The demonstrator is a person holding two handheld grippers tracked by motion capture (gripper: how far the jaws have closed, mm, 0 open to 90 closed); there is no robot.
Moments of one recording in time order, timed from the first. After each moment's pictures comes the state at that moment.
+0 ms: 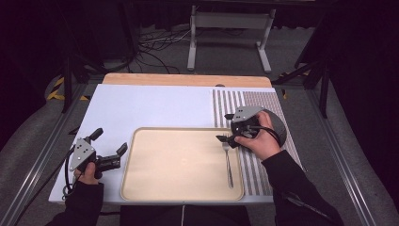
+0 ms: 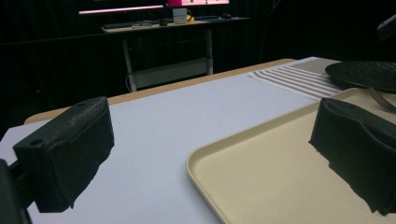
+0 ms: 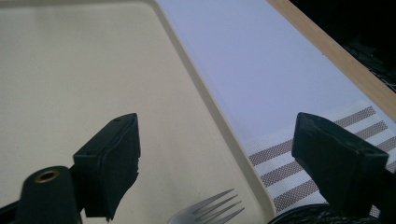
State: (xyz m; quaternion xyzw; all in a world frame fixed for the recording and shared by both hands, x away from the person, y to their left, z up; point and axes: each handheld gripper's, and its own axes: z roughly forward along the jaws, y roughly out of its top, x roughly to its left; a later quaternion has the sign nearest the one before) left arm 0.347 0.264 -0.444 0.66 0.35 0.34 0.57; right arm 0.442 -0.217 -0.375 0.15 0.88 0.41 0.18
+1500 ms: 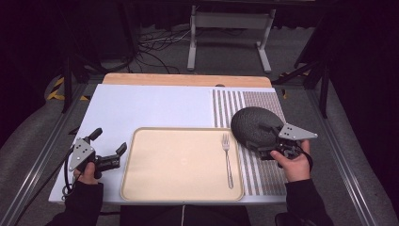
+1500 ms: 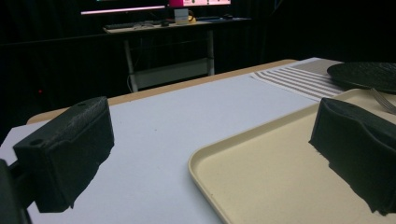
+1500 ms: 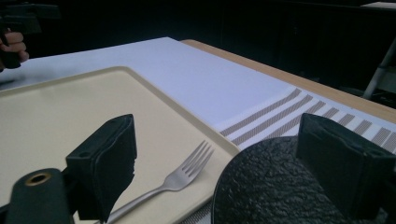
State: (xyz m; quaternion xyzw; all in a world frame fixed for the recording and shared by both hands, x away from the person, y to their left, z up) left arm 0.347 0.265 -0.443 0.66 0.35 0.34 0.57; right arm 0.387 -0.318 -0.409 0.26 0.76 0.56 0.21
